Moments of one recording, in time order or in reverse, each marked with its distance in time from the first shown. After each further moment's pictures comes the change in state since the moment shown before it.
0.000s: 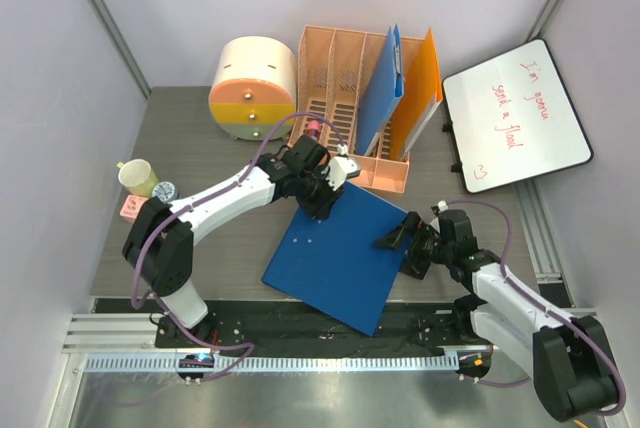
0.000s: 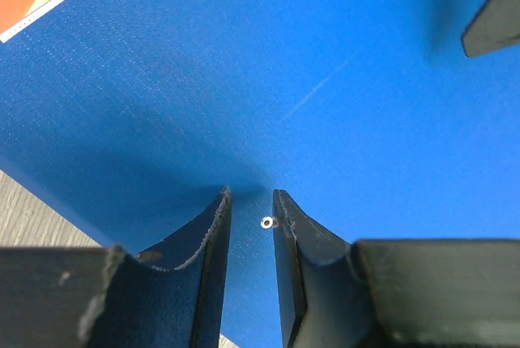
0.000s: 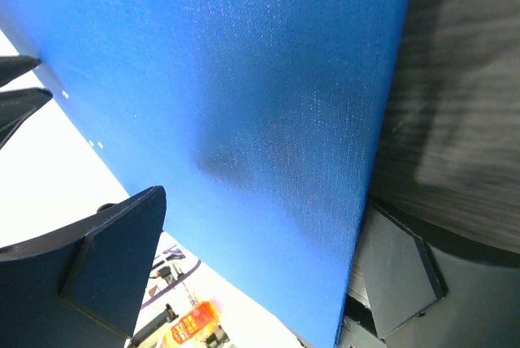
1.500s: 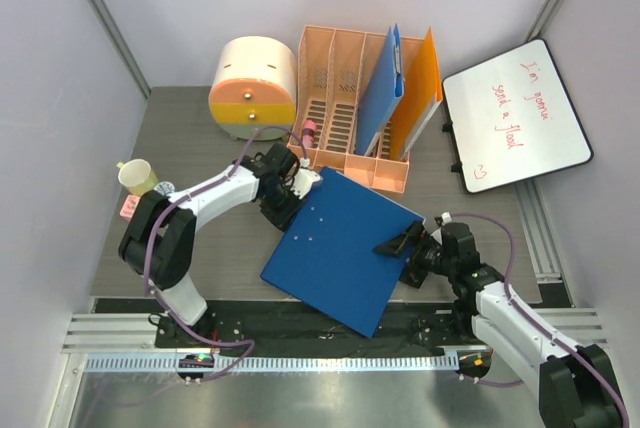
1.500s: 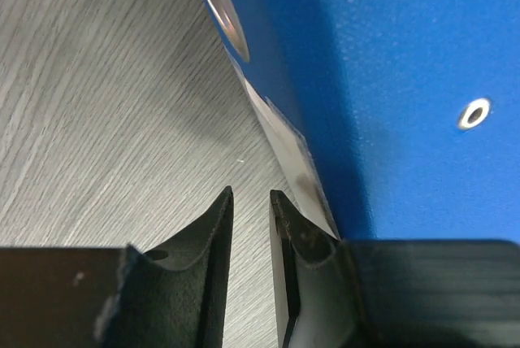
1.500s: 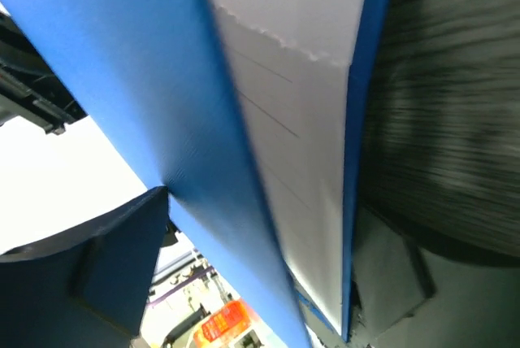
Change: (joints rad) left arm 0.176 0.011 -0.150 -0.125 -0.086 0.031; right arm 0.037 -0.206 -0.134 0.055 -0.010 0.176
